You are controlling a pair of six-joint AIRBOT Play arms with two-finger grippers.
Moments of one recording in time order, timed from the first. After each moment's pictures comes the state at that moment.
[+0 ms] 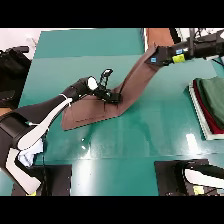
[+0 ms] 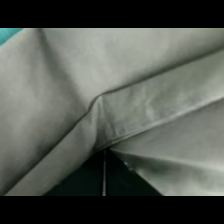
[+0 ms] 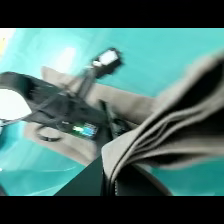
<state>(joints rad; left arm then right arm) -0.57 -1.82 1.49 1.00 -0.79 -1.54 0.08 -1.31 1.57 -0.78 1.31 1.27</state>
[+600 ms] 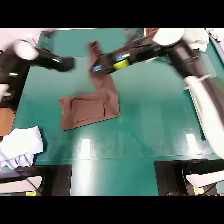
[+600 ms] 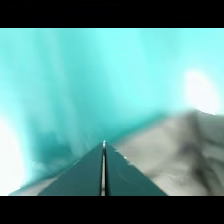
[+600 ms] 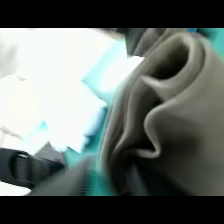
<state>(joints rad) -0.13 -1.35 1.53 1.31 -0.98 -1.56 0.59 -1.63 1.85 -0.61 1.11 1.26</state>
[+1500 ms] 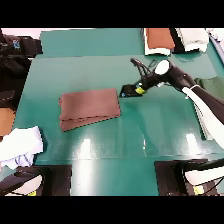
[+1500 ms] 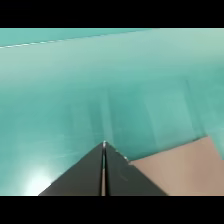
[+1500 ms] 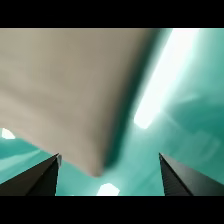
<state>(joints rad) -0.14 -1.13 1.53 1.41 -0.99 -1.54 0.28 -1.59 1.31 -0.91 1.11 1.39</state>
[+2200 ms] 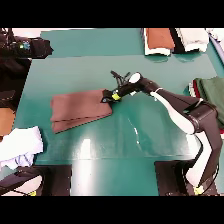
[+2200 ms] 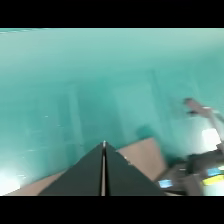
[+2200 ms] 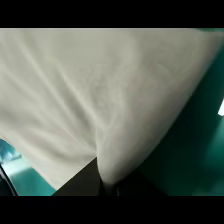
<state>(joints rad) -0.16 -1.17 1.53 1.27 -0.98 -1.54 0.48 -1.96 1.59 -0.57 0.99 1.36</state>
